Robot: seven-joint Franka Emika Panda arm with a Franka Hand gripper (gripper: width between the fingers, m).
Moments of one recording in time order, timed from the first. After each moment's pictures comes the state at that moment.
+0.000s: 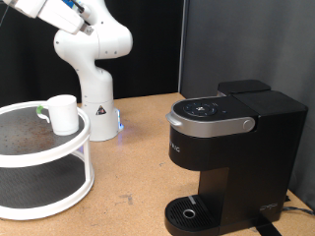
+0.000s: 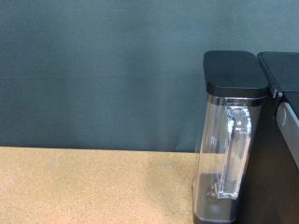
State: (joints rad) arm 0.07 -0.60 -0.63 -2.39 0.50 1.44 -1.26
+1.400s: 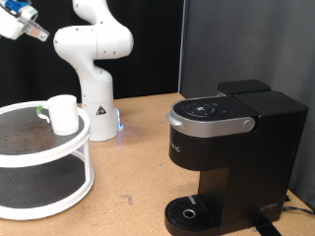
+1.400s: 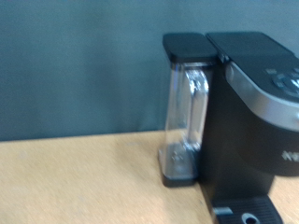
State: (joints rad) arm -0.05 -0.64 -0.81 -2.41 0.41 1.47 -1.30
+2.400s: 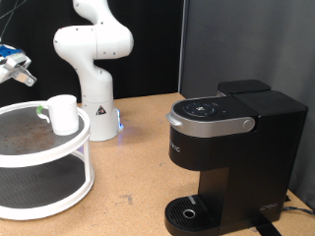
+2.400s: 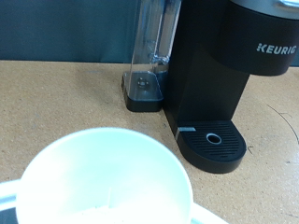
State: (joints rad) arm -0.05 -0.57 -0.97 -2.57 0.35 1.76 -1.57
